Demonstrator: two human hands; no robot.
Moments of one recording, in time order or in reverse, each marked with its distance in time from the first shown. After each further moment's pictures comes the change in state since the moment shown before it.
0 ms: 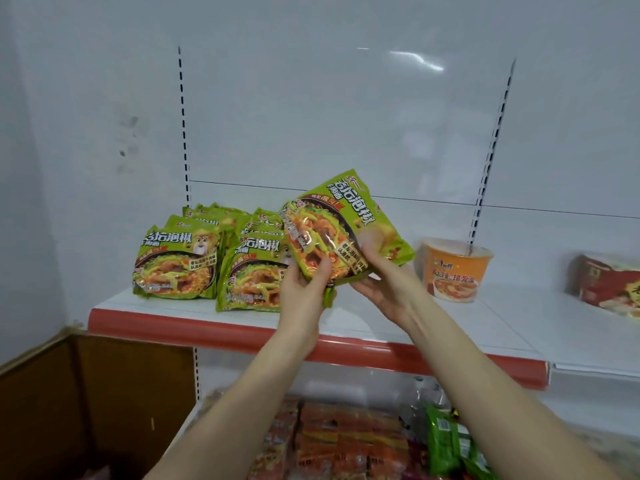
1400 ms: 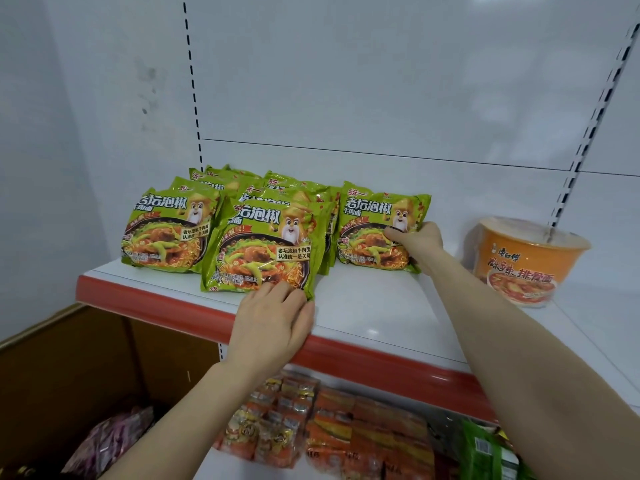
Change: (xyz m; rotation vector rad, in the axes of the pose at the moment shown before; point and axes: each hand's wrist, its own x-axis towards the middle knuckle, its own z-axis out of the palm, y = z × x) left_hand 0.037 -0.072 -0.076 1.702 -0.010 0.753; right_hand 0.188 0.043 -0.095 -0.684 0.358 0.058
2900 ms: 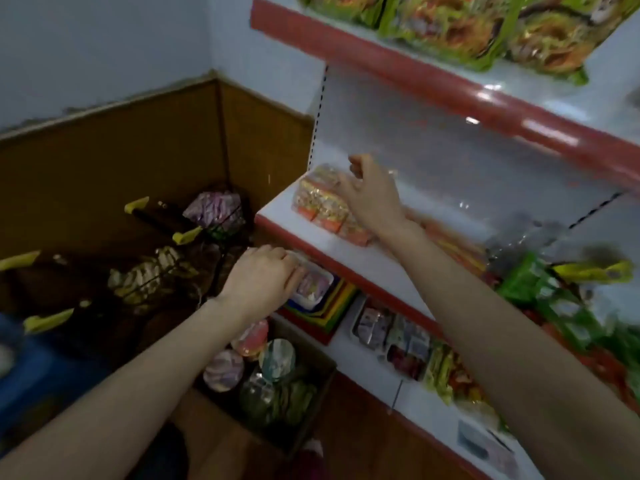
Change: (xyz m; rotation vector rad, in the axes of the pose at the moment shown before) left_hand -0.299 -0.037 -0.098 0.044 -0.617 -0.211; right_hand -0.345 0.084 0.134 -0.483 -0.494 -0.563
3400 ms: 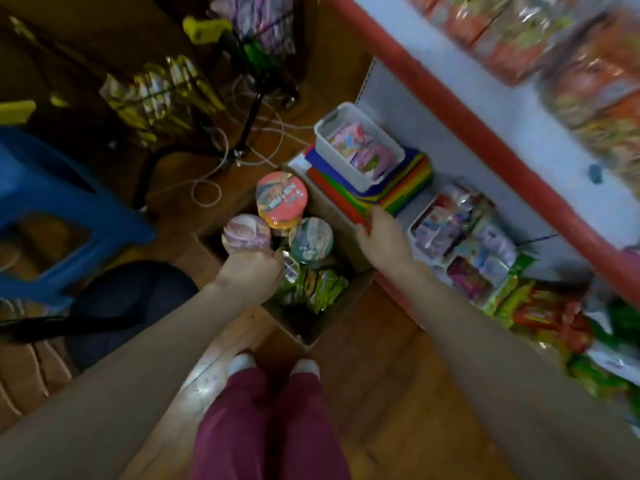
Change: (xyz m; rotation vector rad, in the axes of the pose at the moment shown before) left_hand -0.171 -0.036 0.293 -0.005 -0.532 -0.269; right_hand -0.195 0.198 0.274 -0.197 -0.688 0.291
